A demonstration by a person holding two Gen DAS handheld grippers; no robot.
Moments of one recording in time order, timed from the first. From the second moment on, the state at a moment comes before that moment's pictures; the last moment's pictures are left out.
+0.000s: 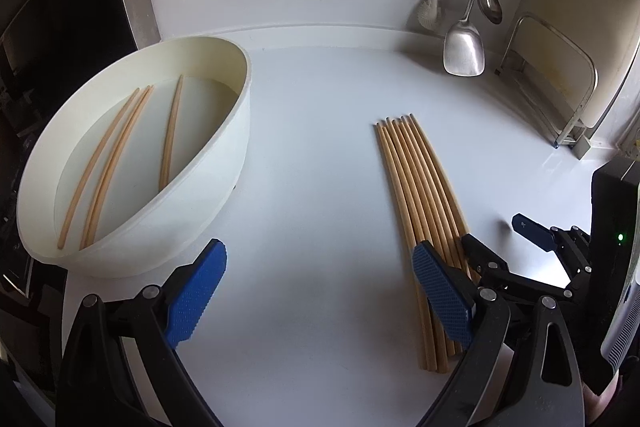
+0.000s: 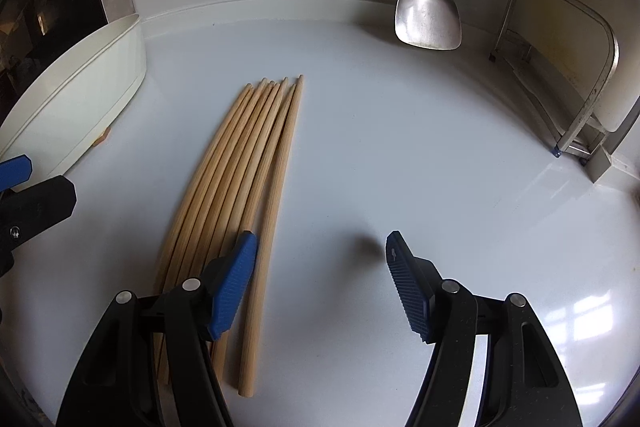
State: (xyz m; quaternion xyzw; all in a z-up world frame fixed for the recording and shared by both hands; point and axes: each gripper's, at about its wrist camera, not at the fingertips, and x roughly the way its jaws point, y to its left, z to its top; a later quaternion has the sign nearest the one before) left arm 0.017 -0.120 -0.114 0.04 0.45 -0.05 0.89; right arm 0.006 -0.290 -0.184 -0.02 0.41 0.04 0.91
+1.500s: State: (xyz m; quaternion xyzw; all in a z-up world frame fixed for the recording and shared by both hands) left arm 0.037 -0.158 -0.163 0.09 0.48 -0.02 0.87; right arm -0.002 -0.323 -0.177 -0.01 0.39 0.04 0.92
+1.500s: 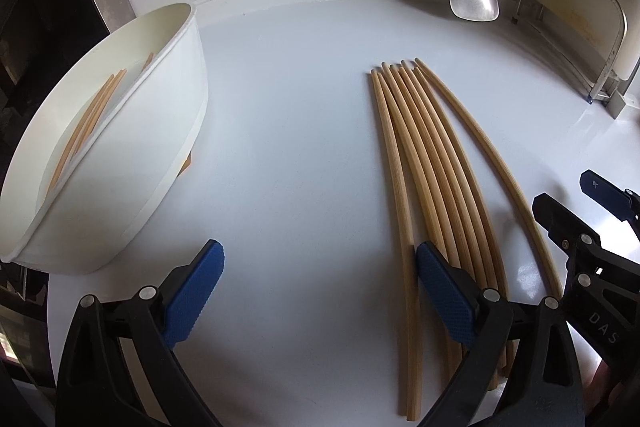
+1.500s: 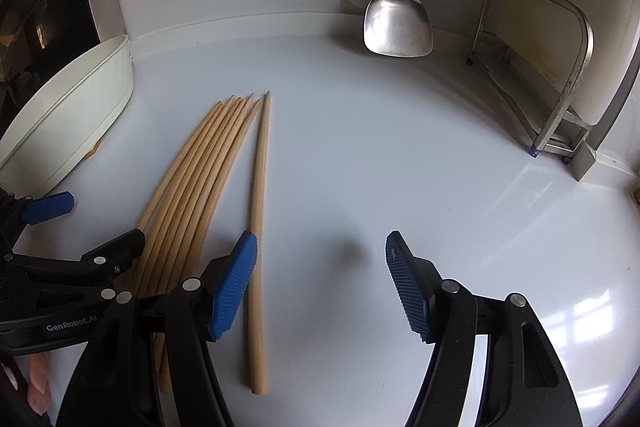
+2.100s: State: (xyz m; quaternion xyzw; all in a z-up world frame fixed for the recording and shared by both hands) left arm 0.053 -0.155 -0.161 0.06 0.48 -0.02 0.87; right arm 0.005 -0.303 -0.183 -0.04 0.40 0.05 0.91
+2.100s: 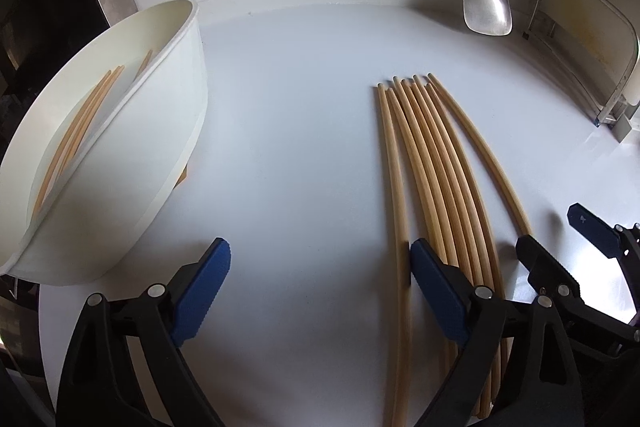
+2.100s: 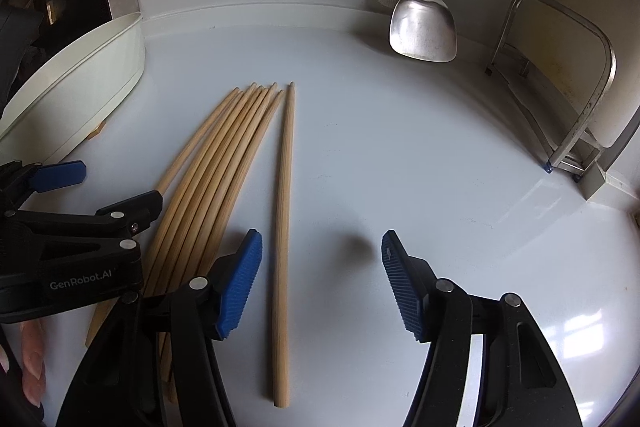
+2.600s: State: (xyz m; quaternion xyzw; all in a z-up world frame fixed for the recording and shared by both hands) left arm 0.043 -0.172 -0.157 0.07 0.47 -0.08 0.87; right arm 0.004 -0.290 -0.180 -0.04 0.41 0.09 0.91
